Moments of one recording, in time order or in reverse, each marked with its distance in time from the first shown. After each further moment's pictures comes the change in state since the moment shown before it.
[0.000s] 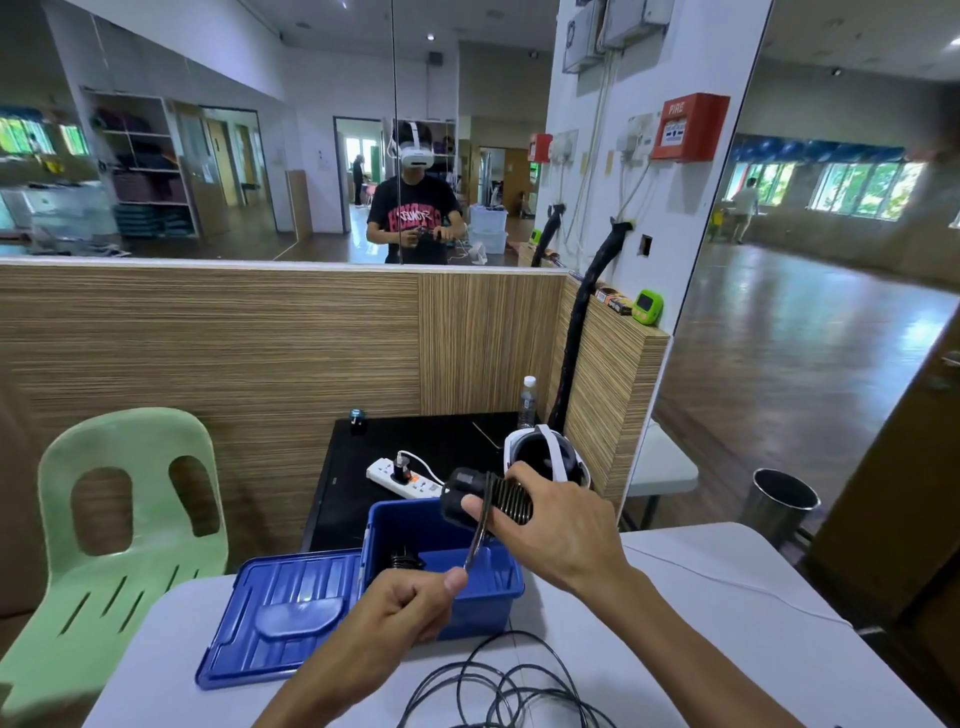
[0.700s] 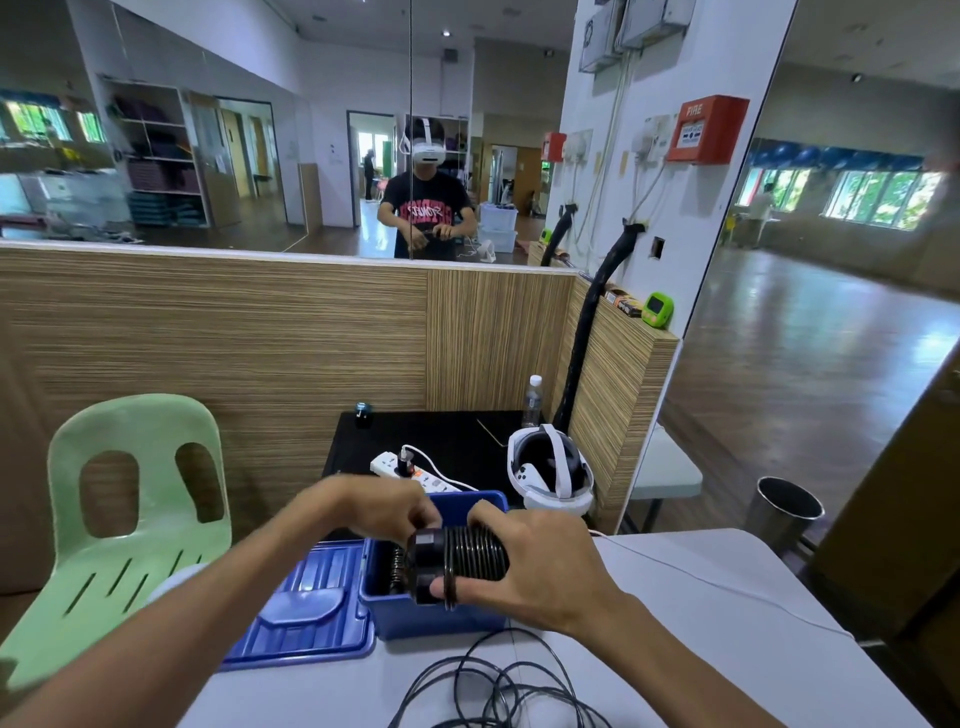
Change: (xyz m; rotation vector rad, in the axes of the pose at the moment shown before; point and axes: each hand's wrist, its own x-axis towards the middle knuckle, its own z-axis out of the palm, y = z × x) left_hand 0.100 0.001 -0.080 0.791 -0.609 -0.254; right_hand -0.018 -0.014 0.006 -0.010 -0.103 -0.308
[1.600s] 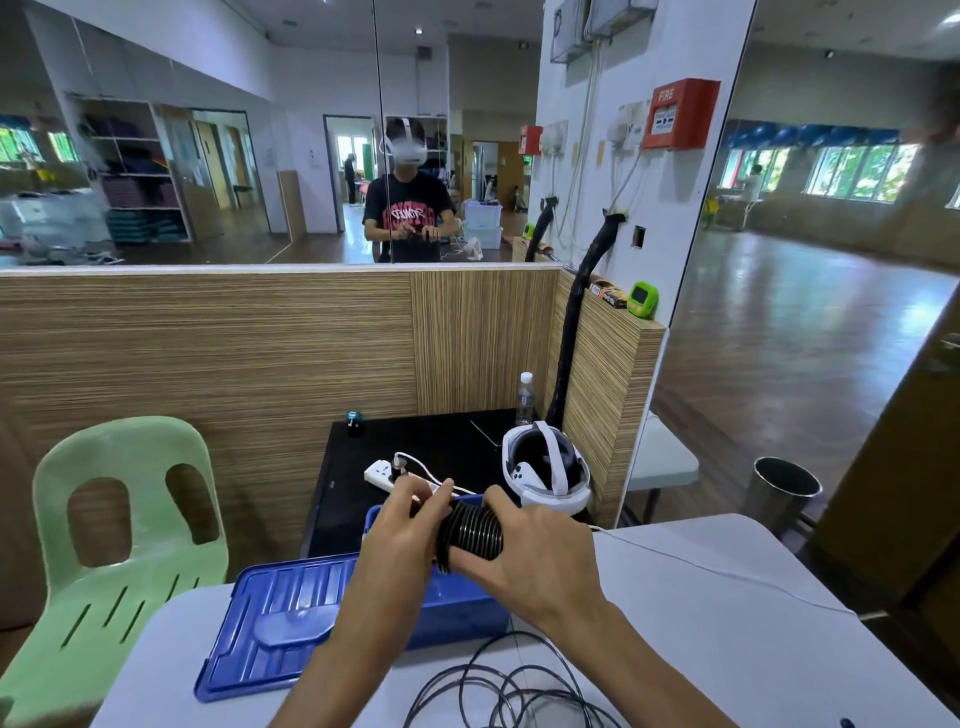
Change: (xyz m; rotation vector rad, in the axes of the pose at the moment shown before) left_hand -0.008 0.070 0.077 -0.093 1.195 0.000; right_hand 0.006 0.000 0.011 0.022 0.089 0.300
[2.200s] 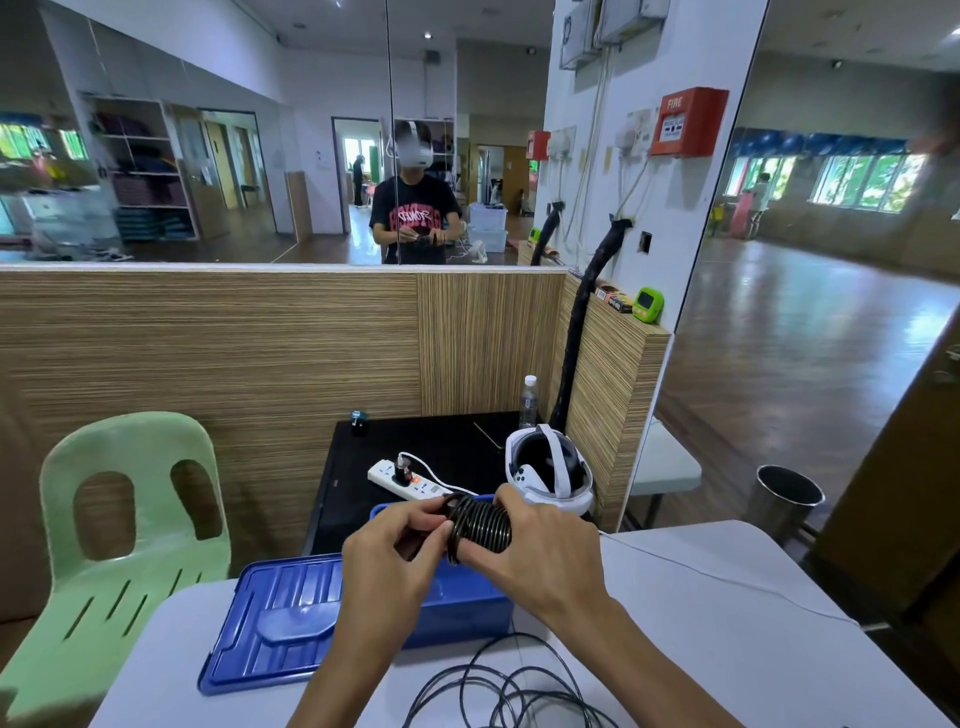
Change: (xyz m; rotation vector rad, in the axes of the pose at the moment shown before) left_hand -0.012 -0.012 -0.002 -0.360 0.149 -0.143; right_hand 0.005 0.003 0.009 -0.047 0.029 0.053
